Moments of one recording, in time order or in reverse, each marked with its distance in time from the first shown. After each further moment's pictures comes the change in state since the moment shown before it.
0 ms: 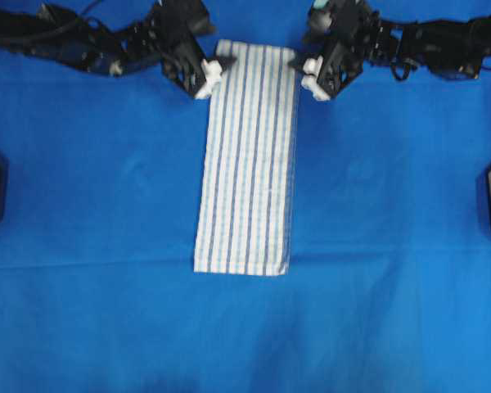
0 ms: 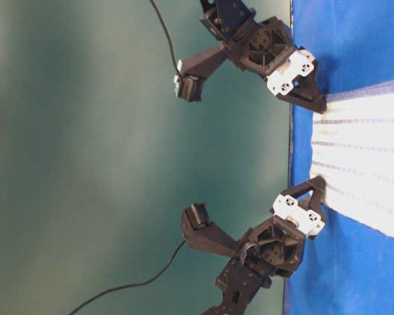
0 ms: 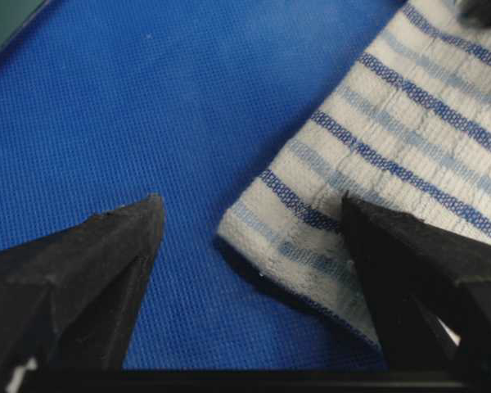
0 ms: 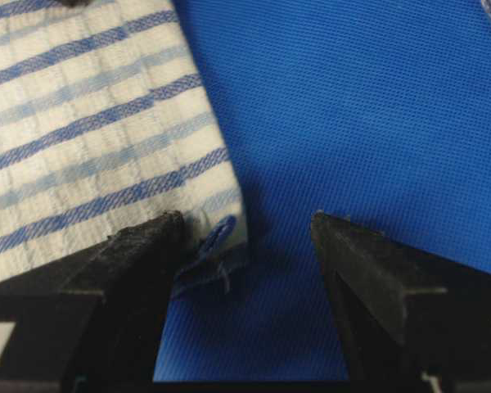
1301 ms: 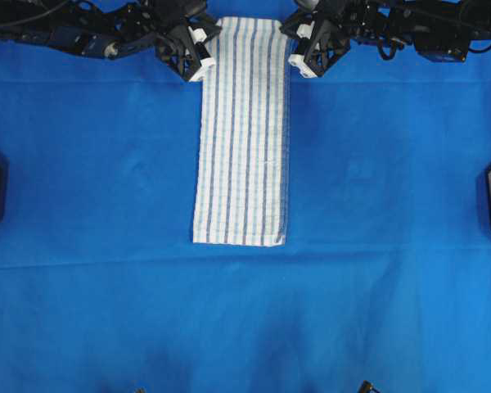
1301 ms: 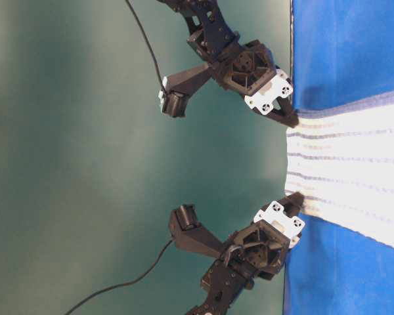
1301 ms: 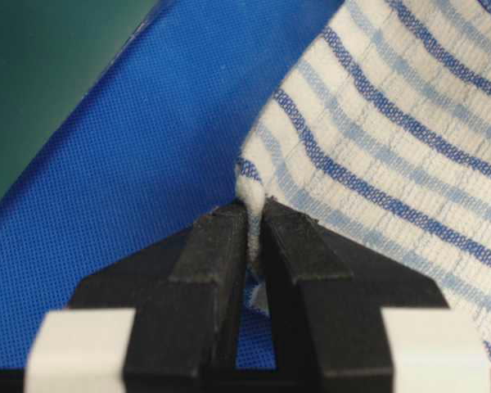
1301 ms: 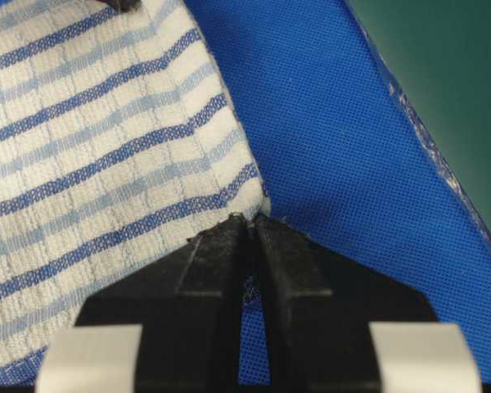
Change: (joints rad) left arm 0.057 -0.048 -0.021 0.003 0.069 0.092; right arm -0.026 0.012 -0.106 -0.054 0.063 0.000
